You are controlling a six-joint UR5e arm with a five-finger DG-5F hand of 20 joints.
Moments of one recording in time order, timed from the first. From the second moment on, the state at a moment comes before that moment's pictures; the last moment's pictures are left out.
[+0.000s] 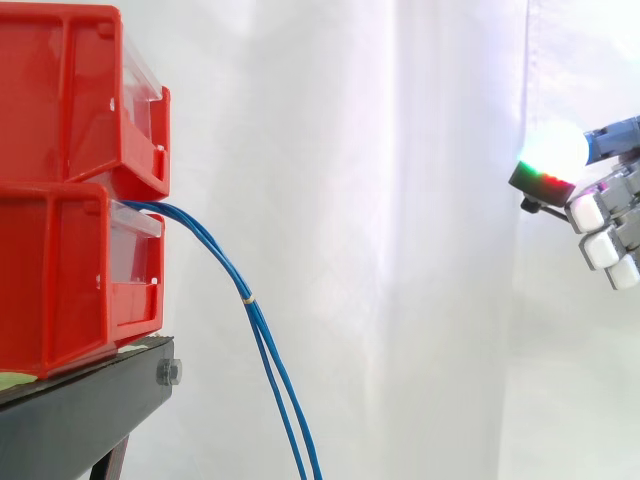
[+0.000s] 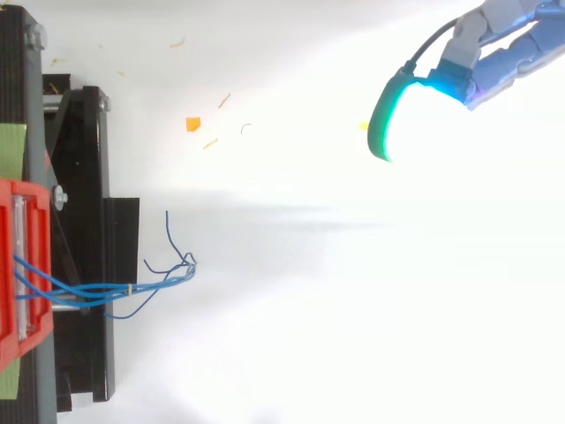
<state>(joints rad) -0.06 -1.87 -1.52 -3.04 -1.66 -0.09</state>
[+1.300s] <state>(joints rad) 0.11 -2.25 -1.36 -2.68 -1.36 -0.20</state>
